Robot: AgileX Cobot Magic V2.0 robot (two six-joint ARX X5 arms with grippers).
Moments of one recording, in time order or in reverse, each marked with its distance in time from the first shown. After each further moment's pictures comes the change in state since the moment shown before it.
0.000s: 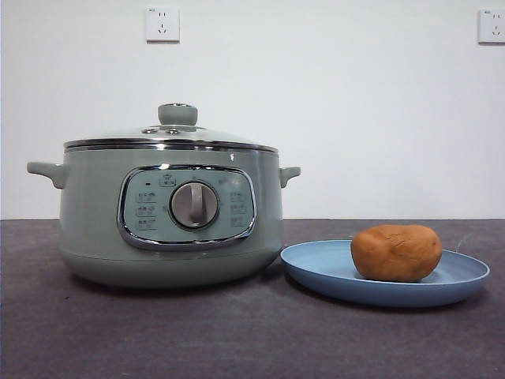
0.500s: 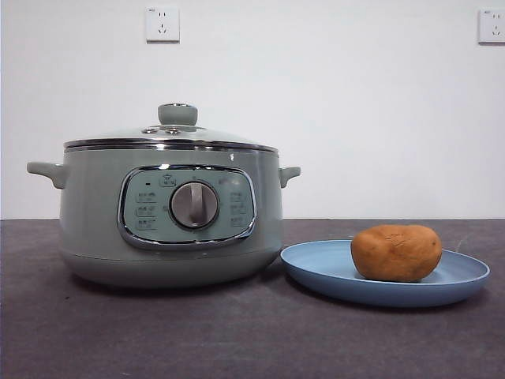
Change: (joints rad) left arm 0.000 0.000 0.000 0.000 0.000 0.000; right arm 0.000 0.000 0.000 -0.008 0.000 -0.004
